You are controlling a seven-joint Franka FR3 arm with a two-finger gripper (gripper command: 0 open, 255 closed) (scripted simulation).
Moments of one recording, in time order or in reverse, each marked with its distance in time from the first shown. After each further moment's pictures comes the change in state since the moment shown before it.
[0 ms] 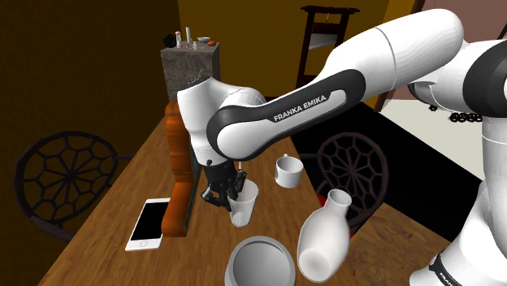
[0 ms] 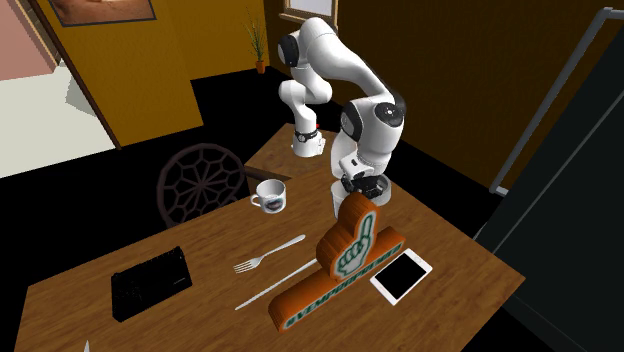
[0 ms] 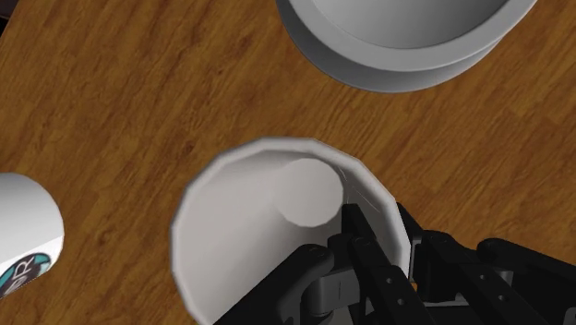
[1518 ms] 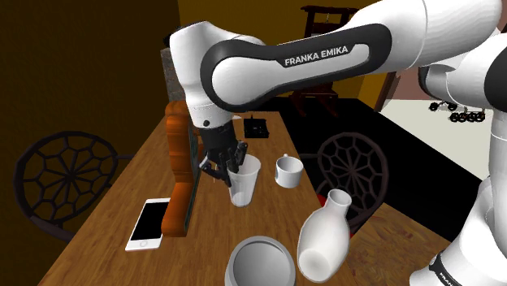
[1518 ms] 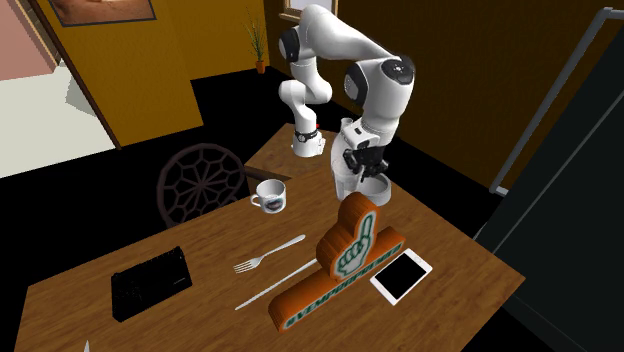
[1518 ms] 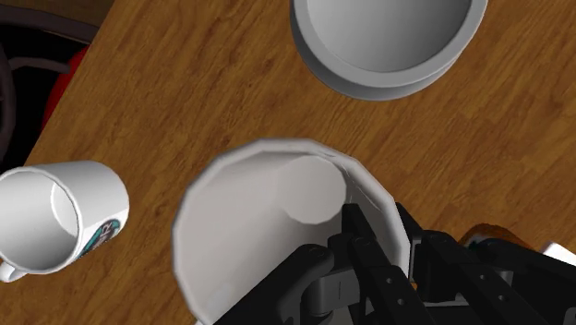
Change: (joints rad) arm 0.003 -0.058 0.015 0.160 0.030 -0.212 -0.025
